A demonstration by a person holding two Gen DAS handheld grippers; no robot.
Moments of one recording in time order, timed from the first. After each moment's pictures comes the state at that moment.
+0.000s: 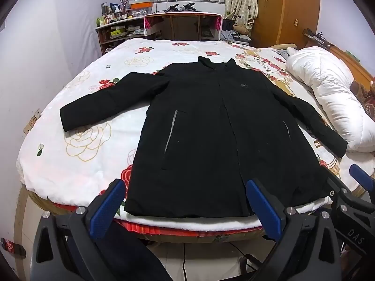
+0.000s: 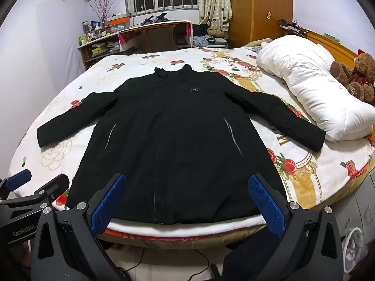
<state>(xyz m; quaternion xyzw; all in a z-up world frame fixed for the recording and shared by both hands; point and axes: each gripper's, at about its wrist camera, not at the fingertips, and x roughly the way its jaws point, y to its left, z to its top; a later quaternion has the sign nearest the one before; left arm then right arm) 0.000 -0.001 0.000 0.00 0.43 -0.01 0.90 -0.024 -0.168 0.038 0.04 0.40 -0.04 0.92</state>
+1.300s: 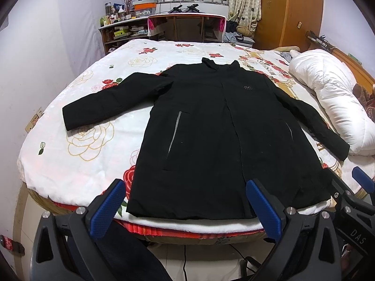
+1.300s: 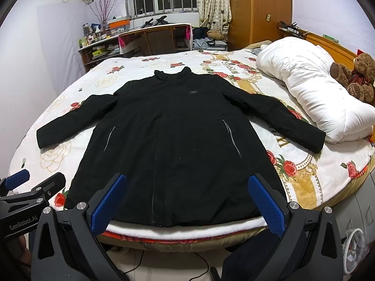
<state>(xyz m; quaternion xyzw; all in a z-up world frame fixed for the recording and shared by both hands) 0.002 0.002 -0.002 -0.01 0.43 0.00 0.90 -0.025 -0.172 0.039 0.04 0.39 -0.04 0.92</state>
